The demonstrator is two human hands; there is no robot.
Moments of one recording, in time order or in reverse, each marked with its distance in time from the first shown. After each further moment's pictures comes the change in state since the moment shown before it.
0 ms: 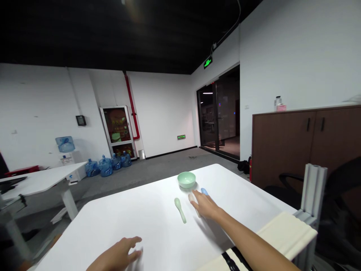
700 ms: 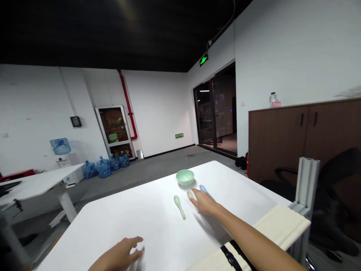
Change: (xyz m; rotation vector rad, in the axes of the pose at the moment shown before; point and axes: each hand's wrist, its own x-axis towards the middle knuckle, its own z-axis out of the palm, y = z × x) left_hand 0.005 -0.001 0.006 0.015 -0.022 0.013; right_hand -0.004 -0.001 -0.004 0.070 0.002 -0.004
